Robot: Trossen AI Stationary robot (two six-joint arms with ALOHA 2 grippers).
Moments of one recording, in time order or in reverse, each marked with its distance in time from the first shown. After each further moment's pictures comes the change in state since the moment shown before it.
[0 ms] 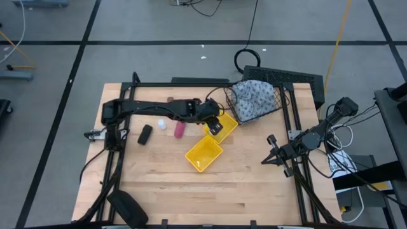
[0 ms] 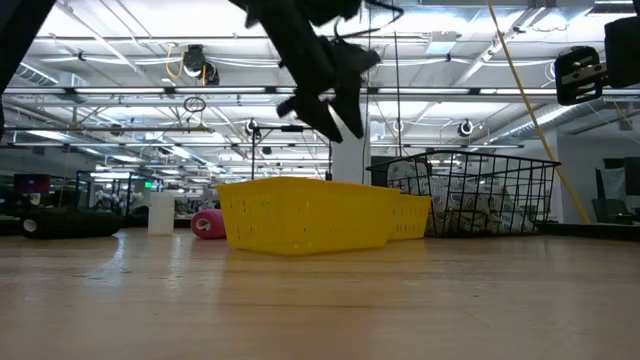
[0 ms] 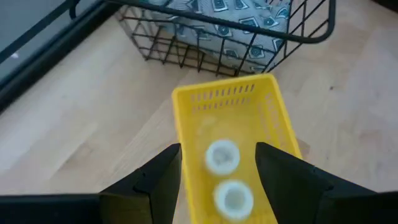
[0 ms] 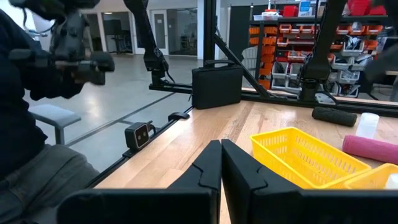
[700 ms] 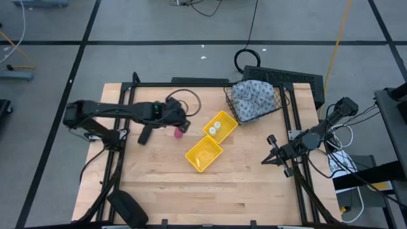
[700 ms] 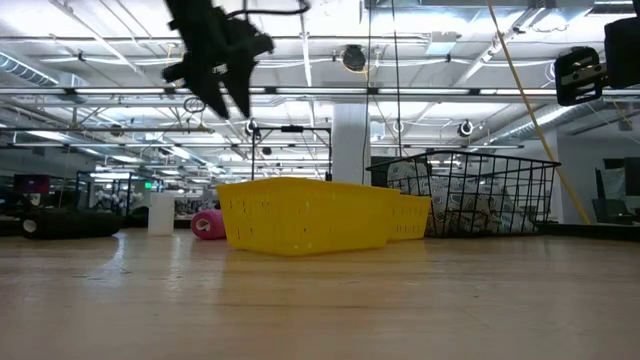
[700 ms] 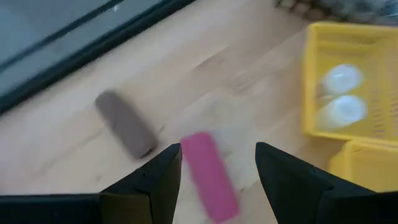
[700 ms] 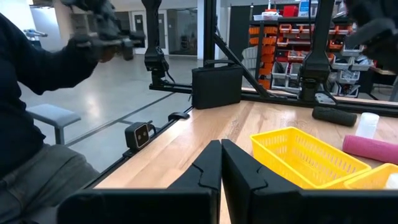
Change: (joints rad) left arm -0.064 -0.450 -0.368 -0.313 -0.241 -0.373; right arm 0.000 0.000 0.000 -0.001 0.000 0.000
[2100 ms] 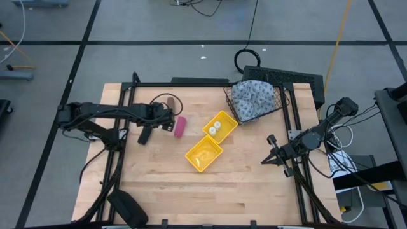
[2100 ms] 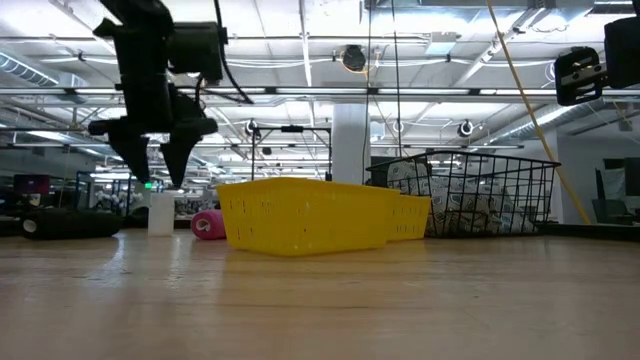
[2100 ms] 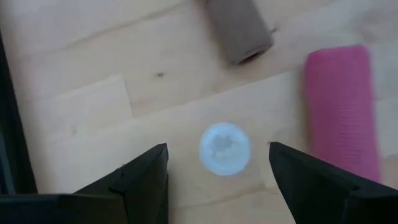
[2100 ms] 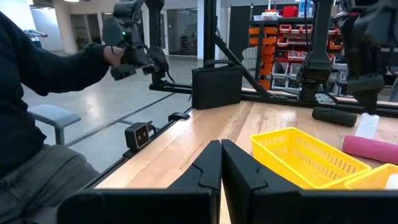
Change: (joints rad) left arm 0.160 -0.108 -0.376 -0.024 0.159 -0.235; right arm 0.000 0.000 0.000 0.001 0.000 0.000
